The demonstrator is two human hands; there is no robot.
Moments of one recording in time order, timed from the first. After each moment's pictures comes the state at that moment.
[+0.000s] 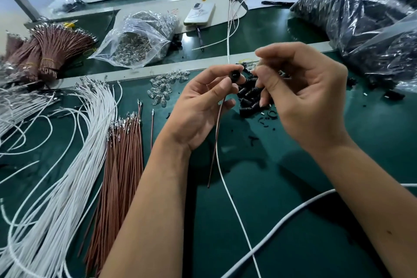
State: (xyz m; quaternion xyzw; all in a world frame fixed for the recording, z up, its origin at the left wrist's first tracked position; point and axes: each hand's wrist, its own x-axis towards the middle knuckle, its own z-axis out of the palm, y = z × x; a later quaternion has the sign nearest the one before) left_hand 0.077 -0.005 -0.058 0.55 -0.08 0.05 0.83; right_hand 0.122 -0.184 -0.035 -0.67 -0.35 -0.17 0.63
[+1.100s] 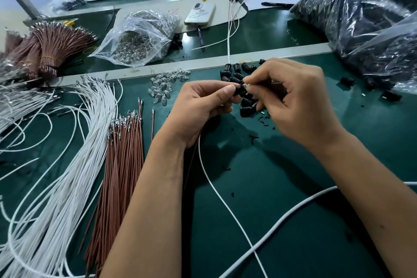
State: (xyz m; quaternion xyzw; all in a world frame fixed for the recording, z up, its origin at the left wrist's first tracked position) left_hand 0.074 -0.001 -0.056 0.65 0.03 0.06 0.76; right_hand 0.131 -0.190 -0.036 -0.76 -0.43 -0.18 0.44
